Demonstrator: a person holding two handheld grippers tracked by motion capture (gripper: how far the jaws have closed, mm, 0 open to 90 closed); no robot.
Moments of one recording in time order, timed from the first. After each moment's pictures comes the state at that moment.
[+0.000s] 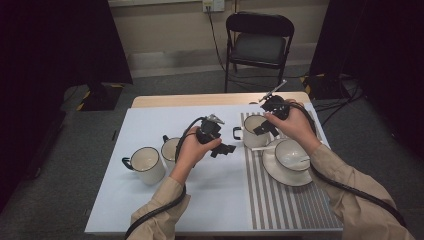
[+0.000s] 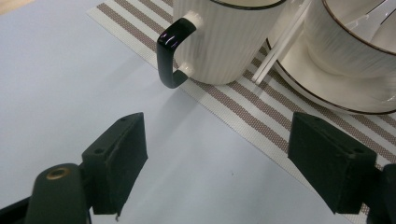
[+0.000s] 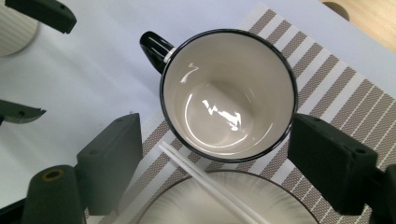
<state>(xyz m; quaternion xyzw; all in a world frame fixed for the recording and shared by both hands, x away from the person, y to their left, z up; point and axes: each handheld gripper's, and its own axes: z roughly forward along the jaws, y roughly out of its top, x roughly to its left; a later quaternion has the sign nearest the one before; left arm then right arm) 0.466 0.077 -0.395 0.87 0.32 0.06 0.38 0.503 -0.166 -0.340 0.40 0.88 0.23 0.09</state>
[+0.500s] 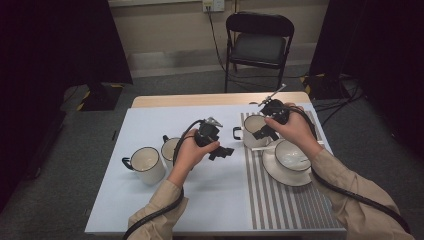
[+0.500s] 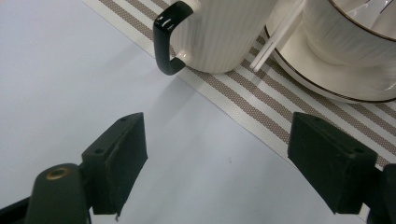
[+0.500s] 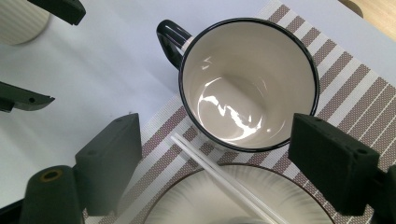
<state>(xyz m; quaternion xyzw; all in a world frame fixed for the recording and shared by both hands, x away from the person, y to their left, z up) 0.459 0.081 -0.400 0.87 0.33 0.05 0.37 0.492 -0.164 -0.343 0.39 0.89 0.23 0.09</state>
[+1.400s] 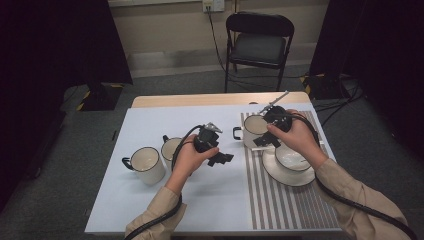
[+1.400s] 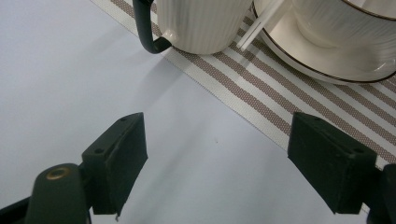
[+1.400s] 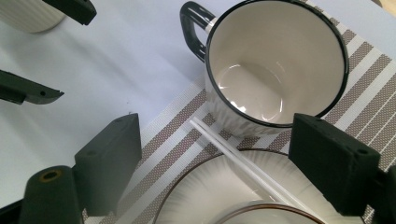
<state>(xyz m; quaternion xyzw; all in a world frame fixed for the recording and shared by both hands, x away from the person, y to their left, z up) 0.444 0.084 -0.404 0.87 0.32 0.04 0.36 0.472 -0.167 -0.348 0.38 0.89 0.24 0.08</state>
